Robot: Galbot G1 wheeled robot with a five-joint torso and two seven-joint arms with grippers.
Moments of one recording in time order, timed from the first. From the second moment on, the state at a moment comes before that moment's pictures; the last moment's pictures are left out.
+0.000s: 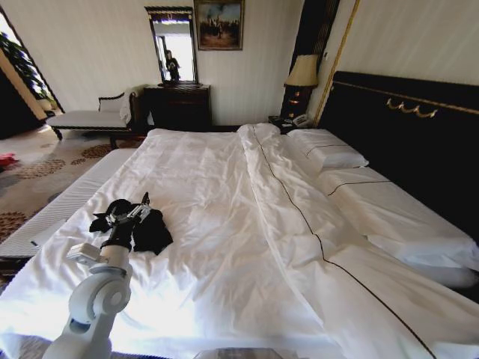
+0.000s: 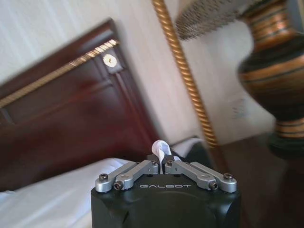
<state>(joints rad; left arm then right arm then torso) 1.42 -1.20 -0.73 -2.28 -0.74 0.16 -0.26 -2.01 1.61 1.14 2.42 0.82 0.26 0.89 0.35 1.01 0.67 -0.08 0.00</state>
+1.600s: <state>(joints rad) 1.64 -1.24 -0.84 -2.44 -0.70 0.28 -0.34 -1.54 0.99 0.77 2.31 0.83 0.05 0.43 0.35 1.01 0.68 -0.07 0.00</state>
